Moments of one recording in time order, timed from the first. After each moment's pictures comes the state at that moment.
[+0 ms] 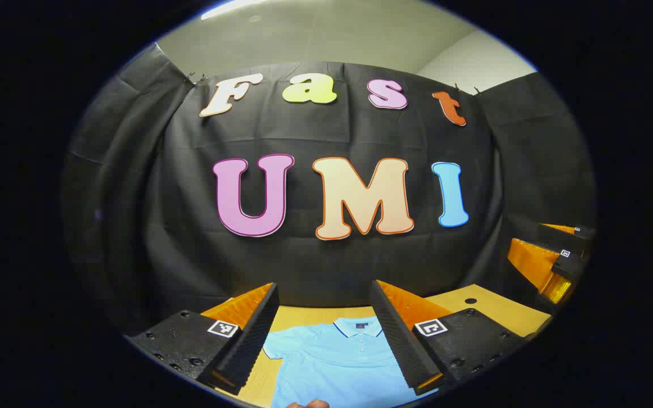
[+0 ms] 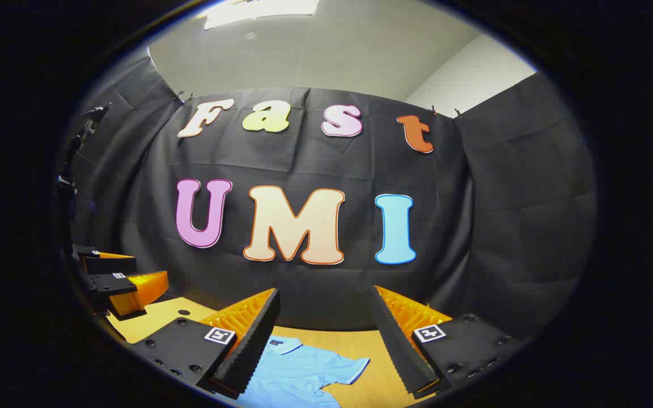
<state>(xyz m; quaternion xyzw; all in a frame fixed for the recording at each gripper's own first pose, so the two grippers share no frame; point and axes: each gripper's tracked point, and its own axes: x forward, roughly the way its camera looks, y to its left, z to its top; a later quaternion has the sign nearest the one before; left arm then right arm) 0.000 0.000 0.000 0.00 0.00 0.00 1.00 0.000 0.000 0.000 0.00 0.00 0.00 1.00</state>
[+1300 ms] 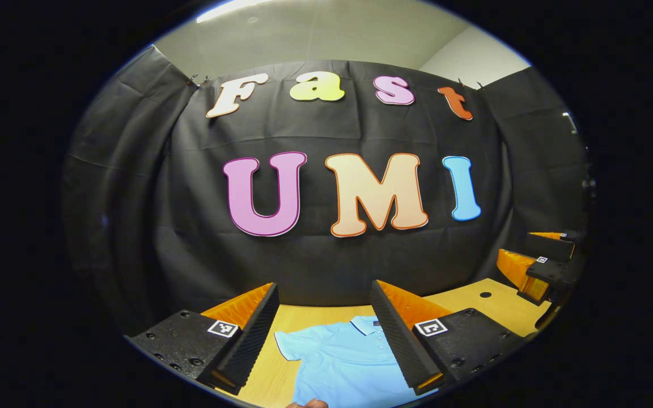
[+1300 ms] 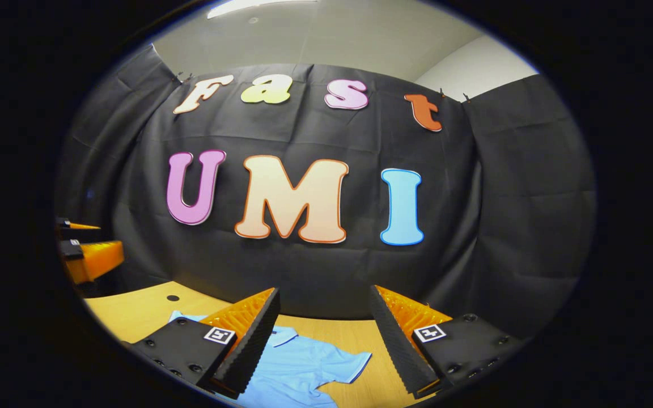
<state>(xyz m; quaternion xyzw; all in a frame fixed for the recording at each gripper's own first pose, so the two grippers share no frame) 0.006 0.038 -0.012 0.02 0.01 0.02 1.00 0.064 -0.004 -0.069 -0.02 0.06 -0.01 1.00</state>
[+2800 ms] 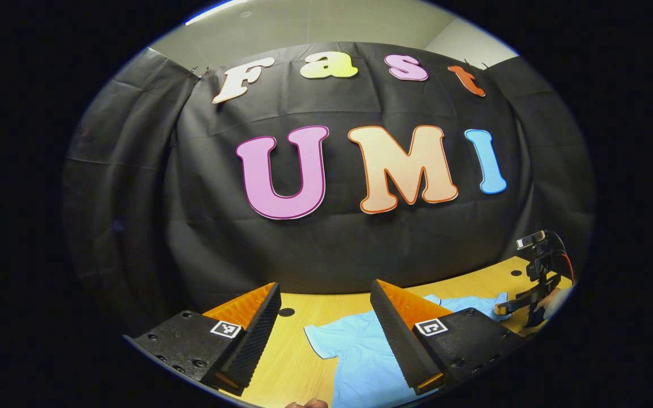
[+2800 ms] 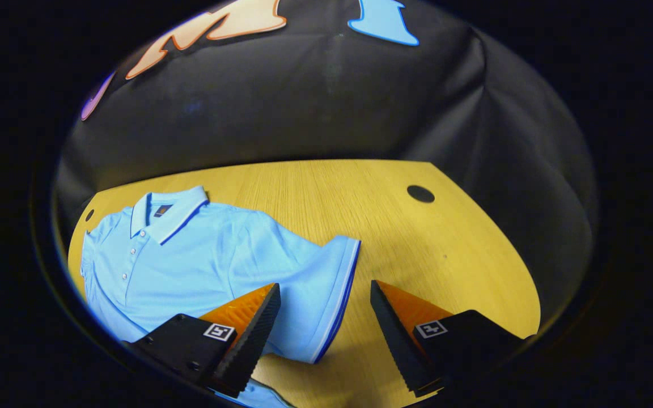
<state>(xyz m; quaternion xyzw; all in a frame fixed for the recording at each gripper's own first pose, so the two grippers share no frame) 0.035 0.102 -0.056 0.05 0.05 0.05 1.00 0.112 -0.086 -0.427 0.02 0.46 -0.10 0.88</state>
